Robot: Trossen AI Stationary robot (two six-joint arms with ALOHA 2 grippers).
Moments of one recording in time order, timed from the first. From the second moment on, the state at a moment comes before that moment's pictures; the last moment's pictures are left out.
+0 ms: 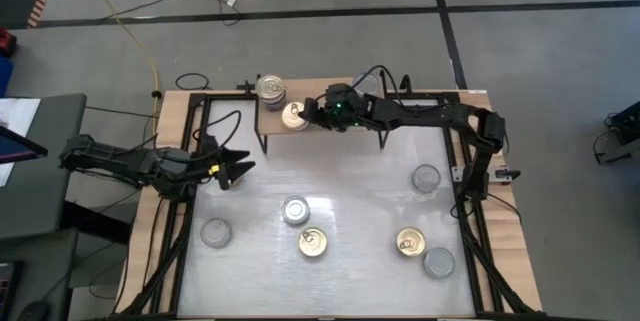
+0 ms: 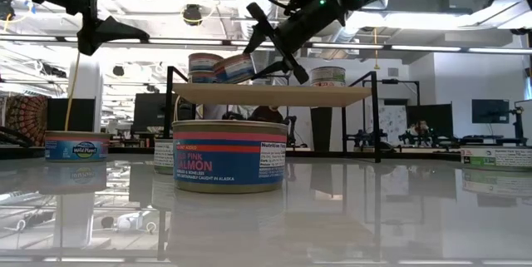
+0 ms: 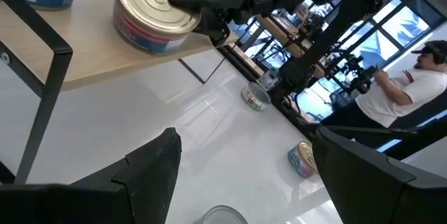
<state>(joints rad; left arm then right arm) -0.21 0.44 0.43 -0.15 -0.57 -0.77 -0.32 1.82 1.40 -0.07 0.03 1.23</state>
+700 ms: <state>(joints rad) -0.21 0.44 0.43 -0.15 -0.61 -0.77 -0.33 1.82 1.39 -0.05 0.11 1.26</state>
